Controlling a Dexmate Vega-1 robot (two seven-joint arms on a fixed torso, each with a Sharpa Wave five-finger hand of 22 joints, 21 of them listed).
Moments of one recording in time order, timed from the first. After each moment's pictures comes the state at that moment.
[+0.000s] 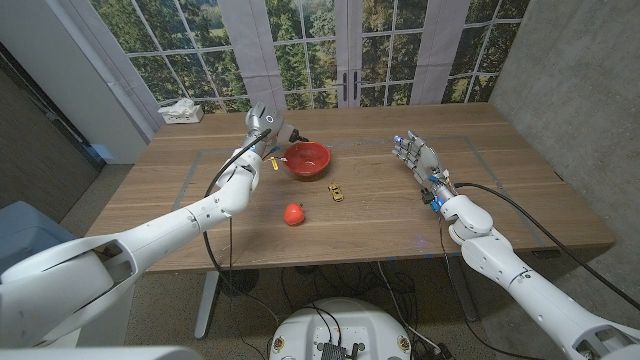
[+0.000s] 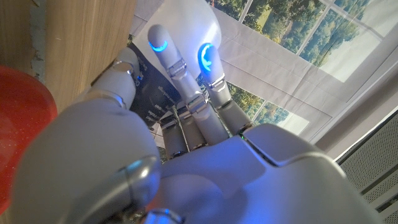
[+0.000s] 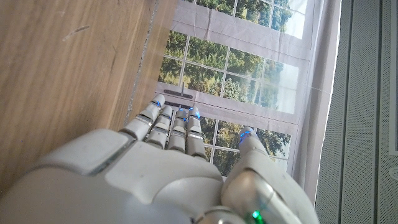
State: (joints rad) left arm 0.49 0.70 0.96 -1.44 1.48 0.63 0.16; left_hand 0.84 0.03 0.58 -0.28 0.19 0.89 -0.07 0.27 0.29 1.03 -0.07 0.19 0.22 1.30 -0.23 0.53 0.22 0.72 -0.08 1.53 0.24; right arm -0.96 -0.52 -0.38 -1.39 0.66 0.40 0.11; right_hand 0.25 0.15 0.36 -0.06 0.18 0.35 0.04 0.19 0.18 0.25 0.03 0.20 0.21 0.14 -0.01 0.23 0.32 0.27 0.00 0.24 0.17
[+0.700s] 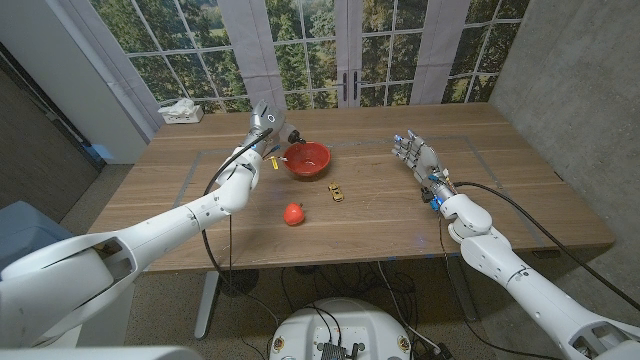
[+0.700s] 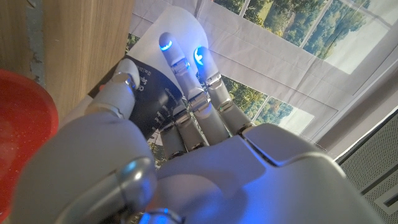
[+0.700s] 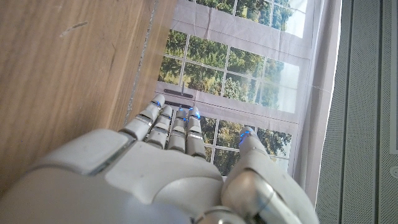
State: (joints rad) left arm 0.48 0.70 0.96 -1.43 1.51 0.61 0.15; left_hand 0.70 0.04 0.65 -0.28 0.18 0.84 -0.15 0.19 0.20 0.91 -0.21 0.18 0.22 1.22 -0.18 0.25 0.19 0.56 -0.05 1.27 0.17; right arm -0.94 -0.51 -0.39 -1.37 0.66 0.40 0.12; right_hand 0.25 0.16 0.36 -0.06 0.18 0.35 0.04 0.19 0.18 0.25 0.03 0.20 0.21 0.14 -0.01 0.23 0.32 0.27 0.00 0.24 0.17
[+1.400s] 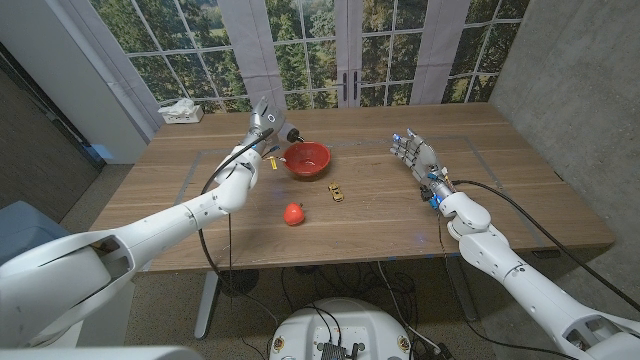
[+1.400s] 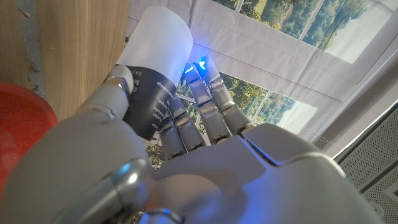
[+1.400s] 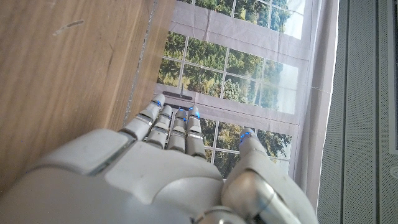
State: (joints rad) left arm 0.47 0.72 0.98 -1.44 1.56 0.60 0.13; left_hand 0.71 0.00 0.64 -0.18 0.18 0.87 -0.14 0.24 0.19 0.92 -0.21 0.22 0.19 0.82 -0.09 0.24 0.21 0.43 -0.05 1.09 0.17; right arm -0.91 -0.49 -0.39 -1.32 0.67 0.42 0.16; right_hand 0.24 0.15 0.36 -0.06 0.18 0.35 0.04 0.19 0.18 0.25 0.03 0.20 0.21 0.14 0.00 0.23 0.32 0.28 0.01 0.23 0.17
